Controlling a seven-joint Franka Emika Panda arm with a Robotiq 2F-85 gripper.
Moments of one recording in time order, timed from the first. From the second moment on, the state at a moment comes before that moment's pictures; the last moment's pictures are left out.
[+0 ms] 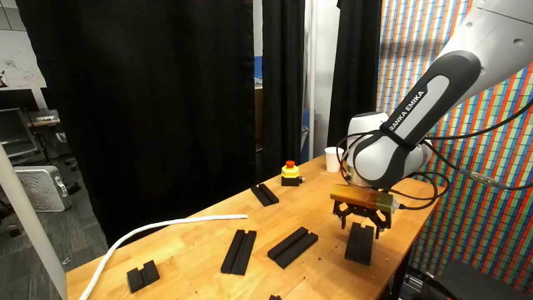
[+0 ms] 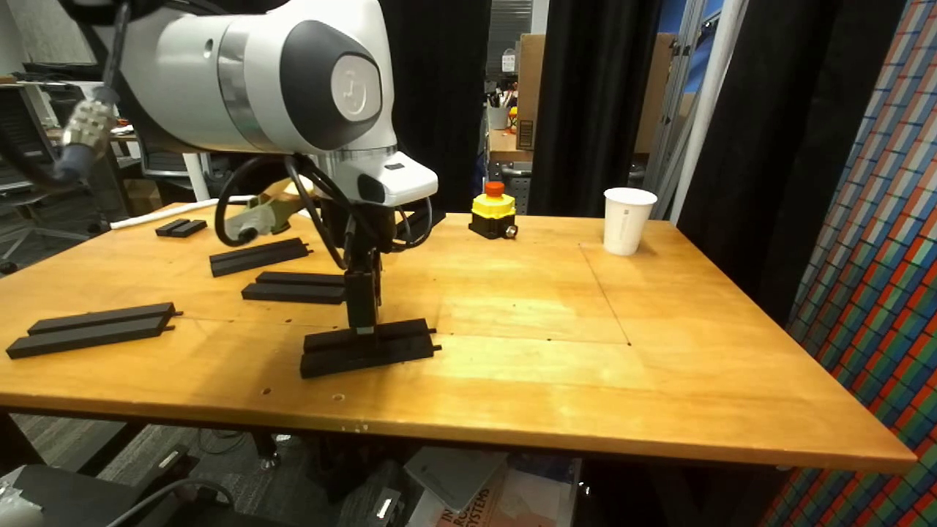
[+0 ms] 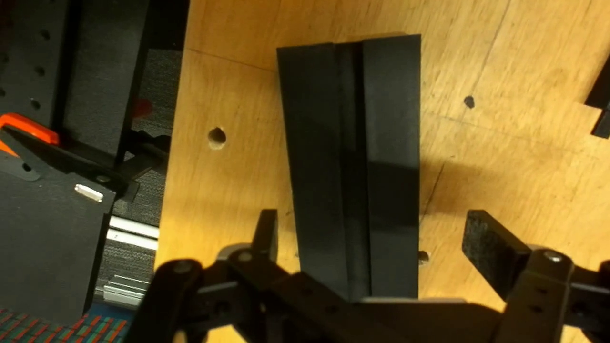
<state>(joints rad) -0.05 -0.08 0.02 -2.75 -0.05 2.63 1.17</state>
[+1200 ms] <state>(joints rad) -0.02 0.01 0.02 -2.74 0.05 2.67 1.07</state>
